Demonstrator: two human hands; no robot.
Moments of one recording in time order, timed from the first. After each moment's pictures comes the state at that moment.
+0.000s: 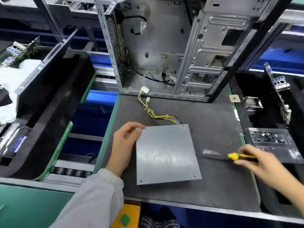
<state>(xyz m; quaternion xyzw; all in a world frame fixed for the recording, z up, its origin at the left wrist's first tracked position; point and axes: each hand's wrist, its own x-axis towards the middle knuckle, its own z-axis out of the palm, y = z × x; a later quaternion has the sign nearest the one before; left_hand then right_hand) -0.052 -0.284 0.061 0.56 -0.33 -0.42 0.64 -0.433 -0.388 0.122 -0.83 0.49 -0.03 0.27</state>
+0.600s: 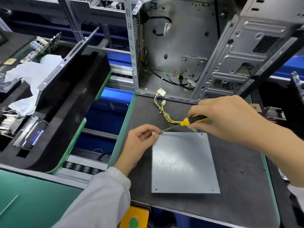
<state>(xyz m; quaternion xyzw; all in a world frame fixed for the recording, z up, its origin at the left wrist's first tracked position) -0.041 -0.288 0.075 0.52 -0.36 -0.44 0.64 -0.221 -0.414 0.237 -0.98 0.21 0.02 -0.02</state>
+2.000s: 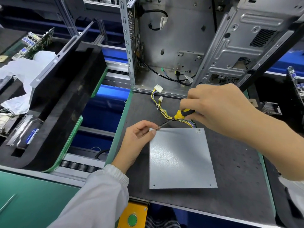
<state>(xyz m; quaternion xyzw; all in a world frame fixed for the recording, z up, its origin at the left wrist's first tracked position) -0.040 -0.286 0.072 0.54 -0.37 -0.44 0.62 -0.210 -0.411 0.239 -0.98 0.15 -0.04 -0.12</state>
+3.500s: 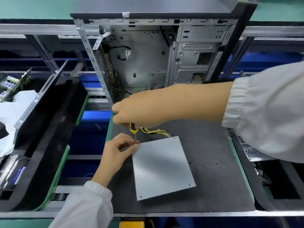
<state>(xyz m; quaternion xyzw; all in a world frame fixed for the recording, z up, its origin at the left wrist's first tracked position) -0.022 -0.291 0.108 0.62 -0.50 -0.34 0.50 -0.127 -0.411 0.291 -0.98 -0.02 0.15 -0.13</state>
